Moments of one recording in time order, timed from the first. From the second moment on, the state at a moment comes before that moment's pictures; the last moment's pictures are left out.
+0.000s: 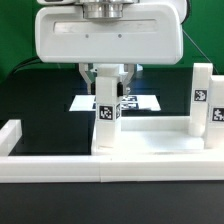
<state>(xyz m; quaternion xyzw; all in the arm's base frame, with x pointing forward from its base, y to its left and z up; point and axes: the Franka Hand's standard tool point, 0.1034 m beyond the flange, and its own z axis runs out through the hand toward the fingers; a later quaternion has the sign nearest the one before) 0.620 -0.050 0.106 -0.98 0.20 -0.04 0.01</state>
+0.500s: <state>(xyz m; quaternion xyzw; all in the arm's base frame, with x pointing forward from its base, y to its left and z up) 0.620 -0.053 0.104 -0.90 0.43 -0.04 0.03</state>
